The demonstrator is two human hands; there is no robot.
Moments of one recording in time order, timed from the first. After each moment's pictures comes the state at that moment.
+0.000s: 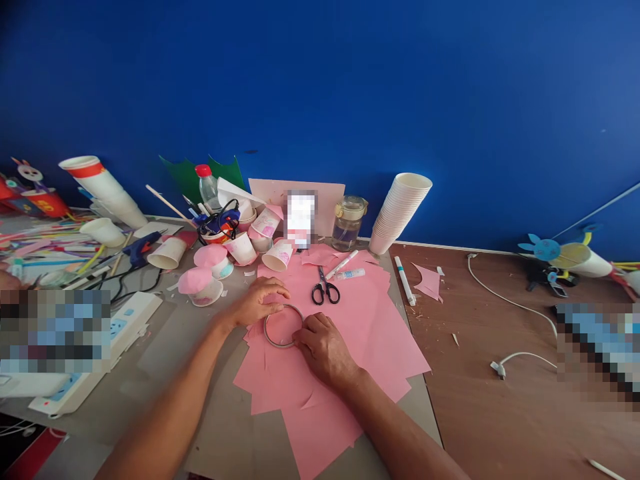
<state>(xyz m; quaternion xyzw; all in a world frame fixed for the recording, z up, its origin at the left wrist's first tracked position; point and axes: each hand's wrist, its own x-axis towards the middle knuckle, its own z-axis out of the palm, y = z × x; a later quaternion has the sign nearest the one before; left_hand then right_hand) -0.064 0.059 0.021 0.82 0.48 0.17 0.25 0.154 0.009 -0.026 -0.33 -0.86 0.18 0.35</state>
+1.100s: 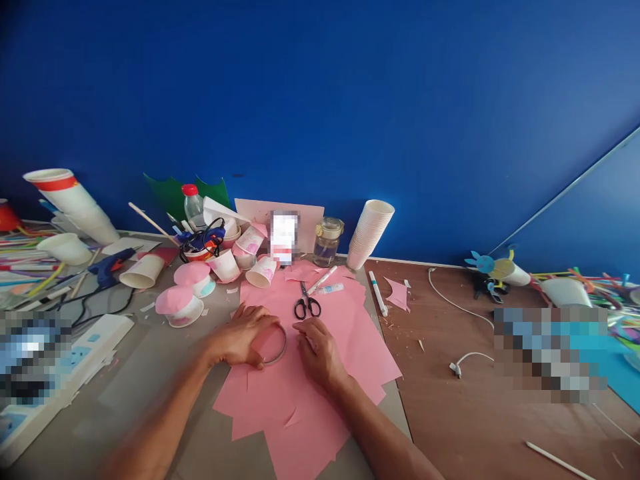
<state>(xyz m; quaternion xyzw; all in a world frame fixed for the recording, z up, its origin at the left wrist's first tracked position) -0.048 0.038 0.037 0.85 0.48 -0.04 0.21 0.168 0.019 -0.020 -0.40 -0.76 0.22 0.46</state>
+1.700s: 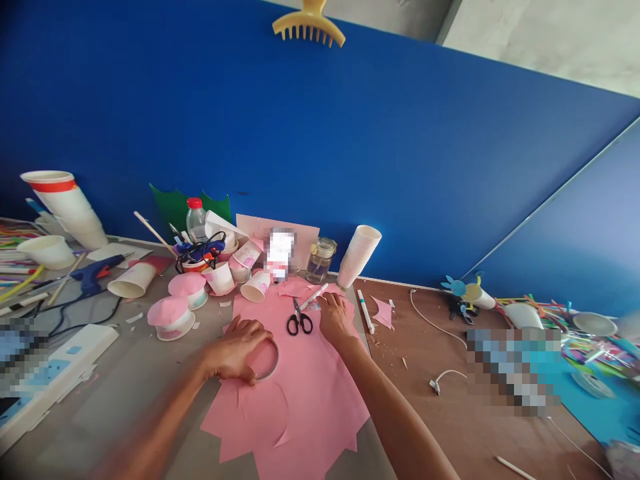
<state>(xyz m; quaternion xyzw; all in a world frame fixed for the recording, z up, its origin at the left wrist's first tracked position) -0.049 0.041 0.030 0.85 0.48 -0.03 0.22 0.219 0.119 -0.018 -0.52 -0.81 -0.02 0.26</state>
